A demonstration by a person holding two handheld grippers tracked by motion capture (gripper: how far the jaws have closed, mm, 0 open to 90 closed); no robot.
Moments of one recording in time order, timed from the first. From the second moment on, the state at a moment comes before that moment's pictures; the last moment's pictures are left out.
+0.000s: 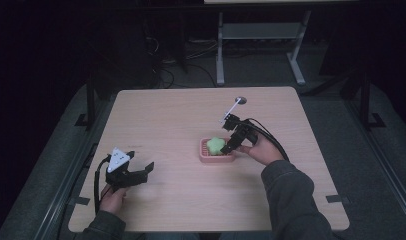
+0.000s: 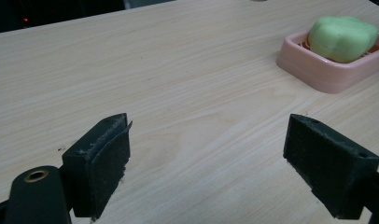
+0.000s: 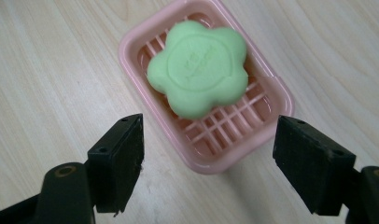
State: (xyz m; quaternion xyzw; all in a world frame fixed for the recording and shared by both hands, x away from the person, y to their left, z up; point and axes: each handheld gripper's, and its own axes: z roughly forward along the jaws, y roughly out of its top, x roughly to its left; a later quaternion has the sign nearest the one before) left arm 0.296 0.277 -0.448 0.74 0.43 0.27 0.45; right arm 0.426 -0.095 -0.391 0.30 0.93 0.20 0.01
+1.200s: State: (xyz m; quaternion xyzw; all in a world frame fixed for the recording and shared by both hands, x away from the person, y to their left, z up) left arm 0.296 0.277 -0.448 0.74 0.43 0.27 0.45; right arm 0.402 -0.137 -0.400 0.33 0.92 0.22 0.01
